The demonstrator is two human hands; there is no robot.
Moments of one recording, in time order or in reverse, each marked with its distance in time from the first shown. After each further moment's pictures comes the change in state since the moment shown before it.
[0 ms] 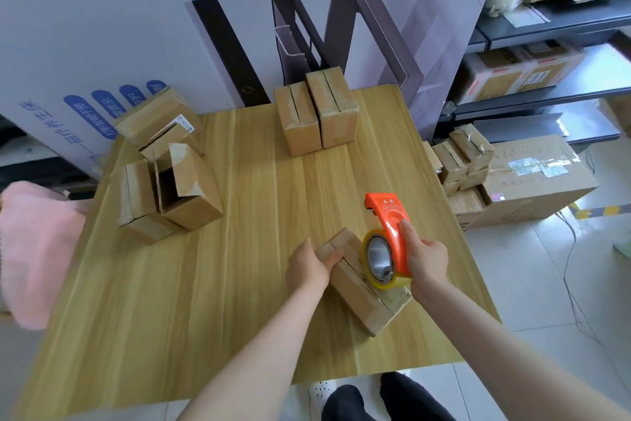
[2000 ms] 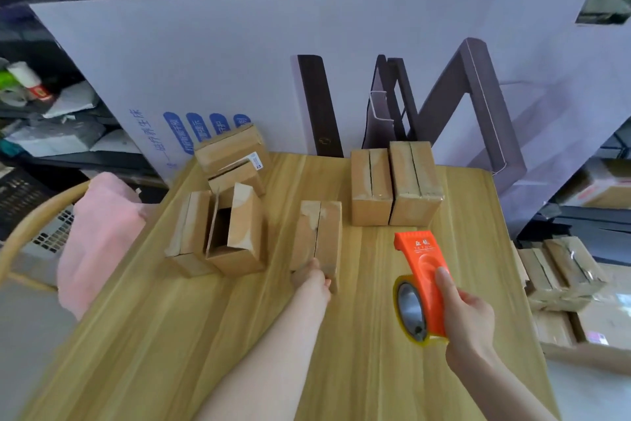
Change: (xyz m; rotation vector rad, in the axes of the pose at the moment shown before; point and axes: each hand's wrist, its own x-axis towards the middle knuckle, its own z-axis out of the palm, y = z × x) left_hand 0.147 0.051 -0.087 -1.413 0.212 -0.696; right_hand 0.067 -0.078 0.098 -0.024 -0.167 -0.213
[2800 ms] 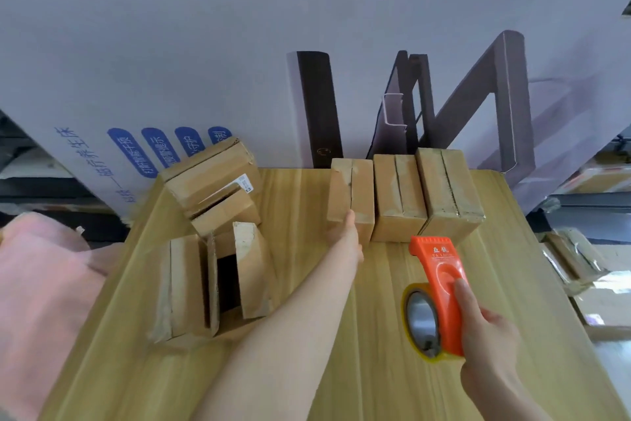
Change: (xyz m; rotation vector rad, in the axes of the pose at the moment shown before) left_hand 0.066 0.115 0.104 0.278 -0.312 -0.101; right_hand -0.004 -0.016 0.125 0.033 0.245 0.030
